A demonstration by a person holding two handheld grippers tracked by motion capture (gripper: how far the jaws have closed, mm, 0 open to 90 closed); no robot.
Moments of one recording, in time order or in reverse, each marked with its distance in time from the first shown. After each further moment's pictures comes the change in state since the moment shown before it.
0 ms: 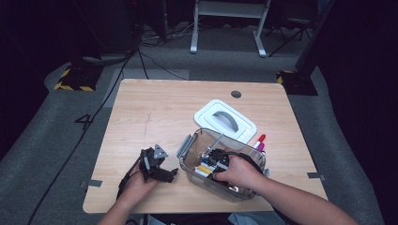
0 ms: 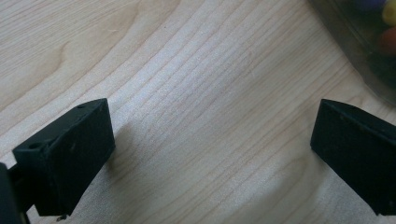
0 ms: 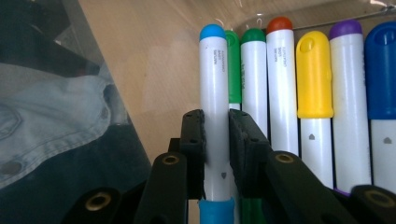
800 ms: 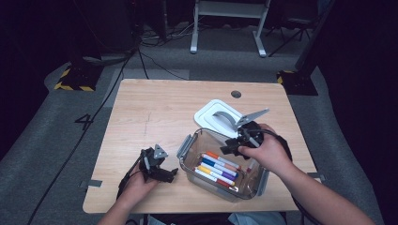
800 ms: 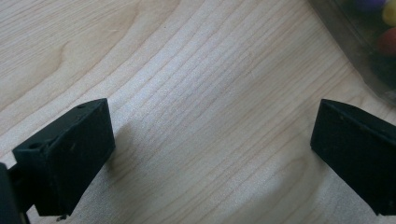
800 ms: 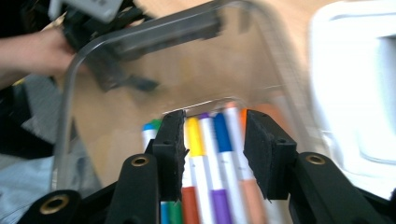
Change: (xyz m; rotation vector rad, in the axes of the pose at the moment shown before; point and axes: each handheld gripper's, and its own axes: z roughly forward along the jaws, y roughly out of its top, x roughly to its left) left arm 0.000 0.000 0.000 0.000 0.001 0.000; right arm -0.021 -0.023 -0.115 -0.408 -0.222 0.043
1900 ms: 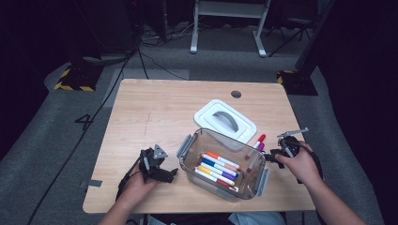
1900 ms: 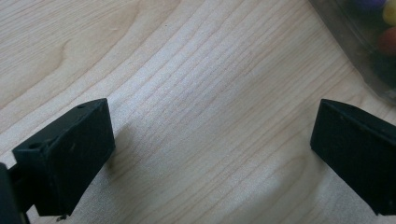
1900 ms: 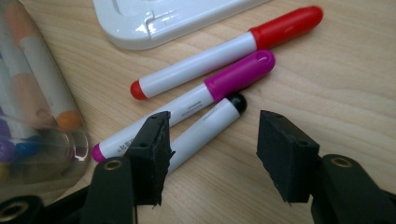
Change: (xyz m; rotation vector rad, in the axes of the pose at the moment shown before) left arm -0.001 -0.001 -0.001 0.000 0.002 -0.008; right arm -0.110 -0.136 -0.002 0.047 -0.252 0.334
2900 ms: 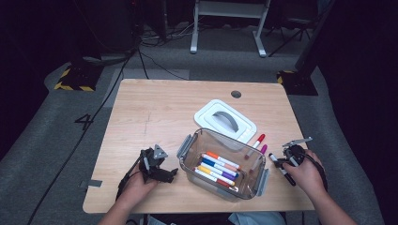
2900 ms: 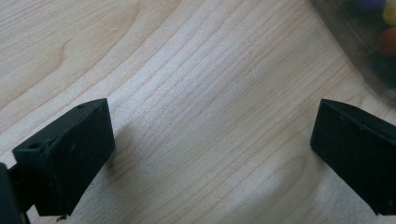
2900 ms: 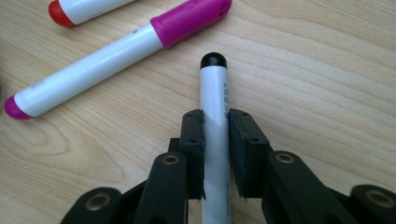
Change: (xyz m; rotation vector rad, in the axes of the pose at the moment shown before) left arm 0.000 0.000 0.000 0.000 0.000 0.000; right arm -0.013 -0.031 -0.004 0.069 -0.158 -0.039
